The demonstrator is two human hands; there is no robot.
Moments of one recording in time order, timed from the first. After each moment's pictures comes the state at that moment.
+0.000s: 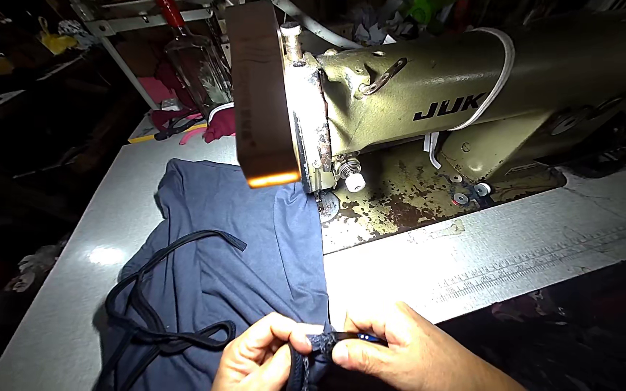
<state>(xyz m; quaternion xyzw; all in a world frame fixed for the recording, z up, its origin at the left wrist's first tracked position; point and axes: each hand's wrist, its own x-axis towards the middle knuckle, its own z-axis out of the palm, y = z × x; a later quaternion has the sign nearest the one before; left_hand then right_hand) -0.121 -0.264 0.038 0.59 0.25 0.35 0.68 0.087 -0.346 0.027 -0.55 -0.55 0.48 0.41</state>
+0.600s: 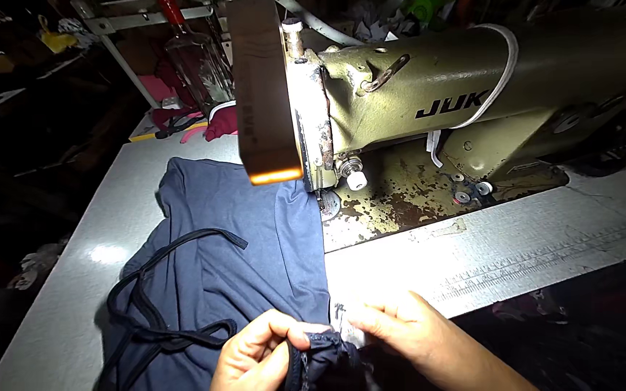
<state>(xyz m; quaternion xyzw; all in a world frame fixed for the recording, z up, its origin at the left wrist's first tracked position) -0.122 -0.263 0.039 0.59 0.25 0.35 0.68 0.087 -0.346 0.023 -0.54 -0.46 0.49 0.51</state>
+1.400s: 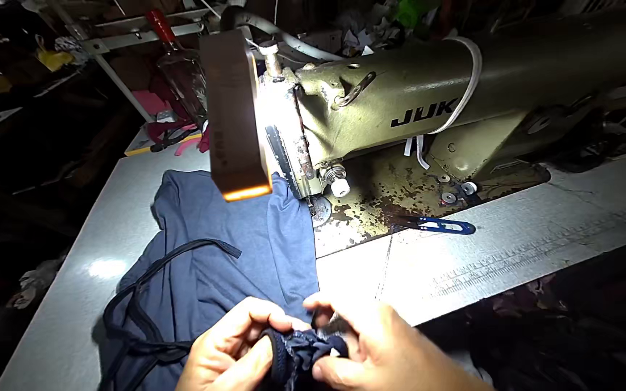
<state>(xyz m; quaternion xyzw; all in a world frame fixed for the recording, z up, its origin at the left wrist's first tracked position) -0.123 -0.246 0.070 0.67 0.24 0.31 0.62 0.066 -0.344 0.046 -0.57 -0.57 0.37 0.46</state>
